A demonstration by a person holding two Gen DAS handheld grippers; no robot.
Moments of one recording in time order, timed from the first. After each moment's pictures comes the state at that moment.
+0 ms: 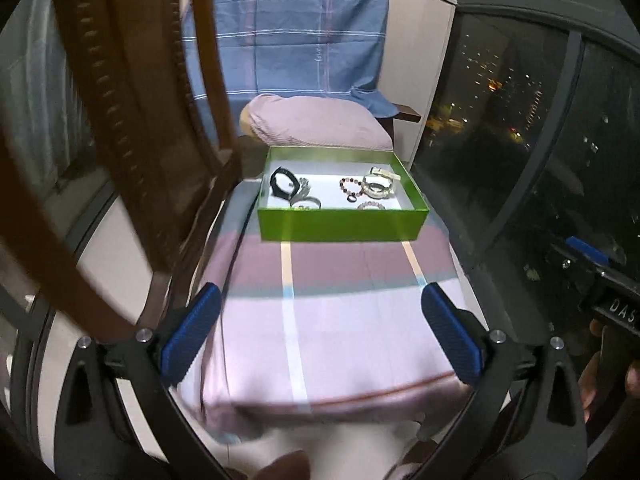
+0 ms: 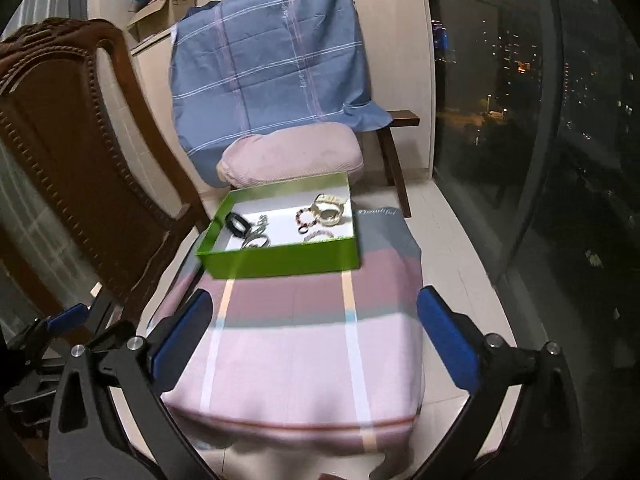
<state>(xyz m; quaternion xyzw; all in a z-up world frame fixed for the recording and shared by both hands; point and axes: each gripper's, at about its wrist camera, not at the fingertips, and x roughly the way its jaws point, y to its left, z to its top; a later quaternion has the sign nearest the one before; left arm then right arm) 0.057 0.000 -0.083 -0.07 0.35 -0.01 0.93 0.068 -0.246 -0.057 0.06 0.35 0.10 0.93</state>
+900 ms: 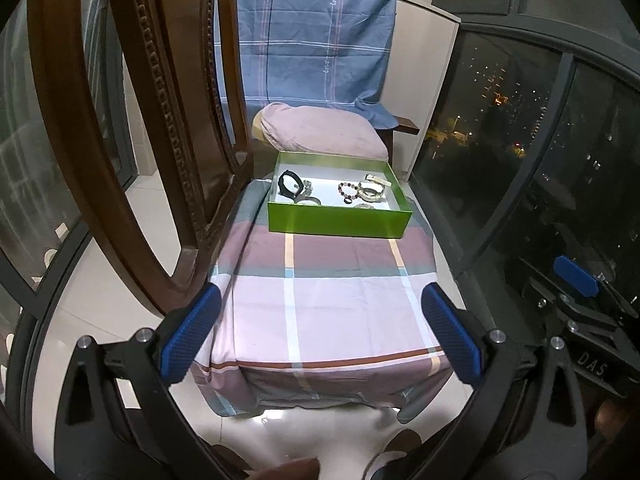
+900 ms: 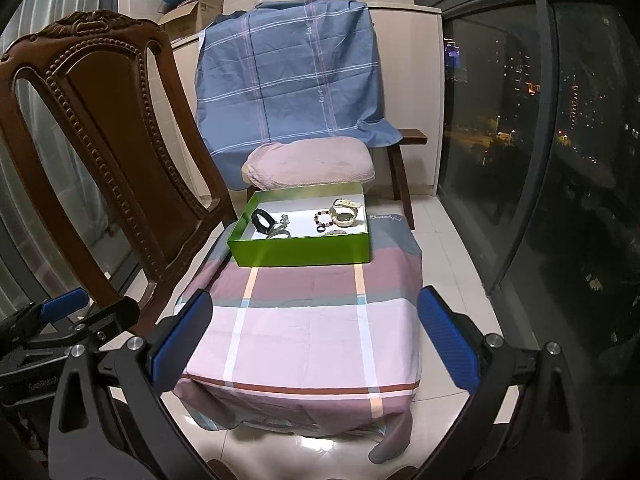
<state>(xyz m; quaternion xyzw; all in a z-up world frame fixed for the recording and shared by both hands) 0.006 0.000 -0.047 -0.09 0.34 0.00 0.94 0.008 -0.231 -0.033 0.03 0.32 0.11 0.94</state>
